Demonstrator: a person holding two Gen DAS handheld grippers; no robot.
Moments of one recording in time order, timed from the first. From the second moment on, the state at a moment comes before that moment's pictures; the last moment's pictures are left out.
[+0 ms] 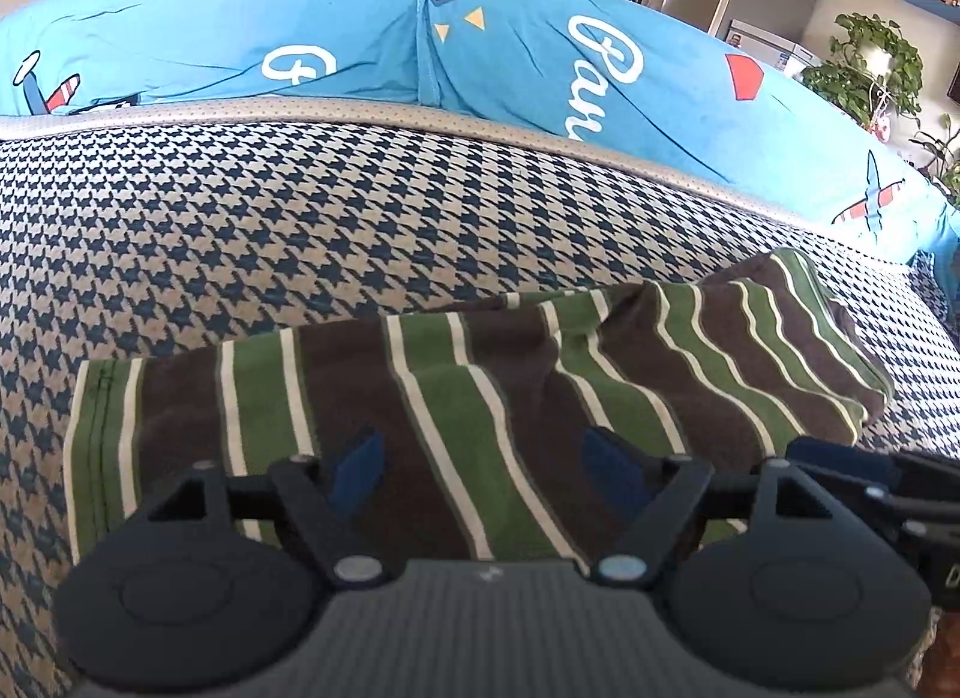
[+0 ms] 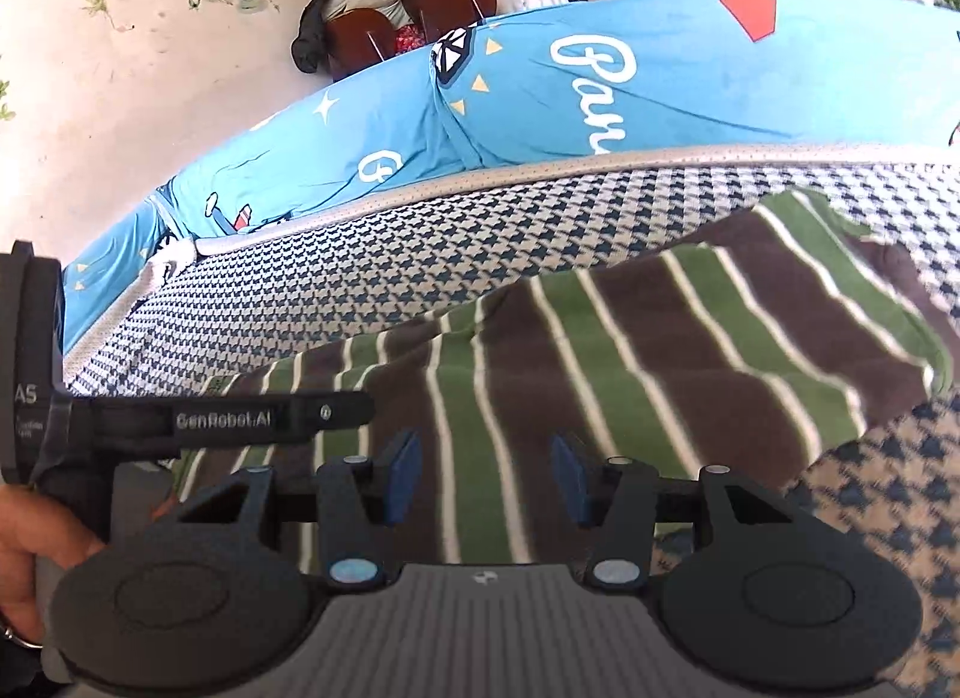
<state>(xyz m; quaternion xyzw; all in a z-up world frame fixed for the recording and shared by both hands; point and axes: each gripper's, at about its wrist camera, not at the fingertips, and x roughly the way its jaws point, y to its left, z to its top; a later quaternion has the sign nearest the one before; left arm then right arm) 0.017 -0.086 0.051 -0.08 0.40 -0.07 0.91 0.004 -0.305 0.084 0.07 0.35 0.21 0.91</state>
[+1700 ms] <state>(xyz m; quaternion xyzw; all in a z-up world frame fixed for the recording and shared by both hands) 0.010 -0.119 0.049 0.00 0.42 -0.06 0.90 0.120 -0.297 0.050 -0.04 0.35 0.11 0.93</state>
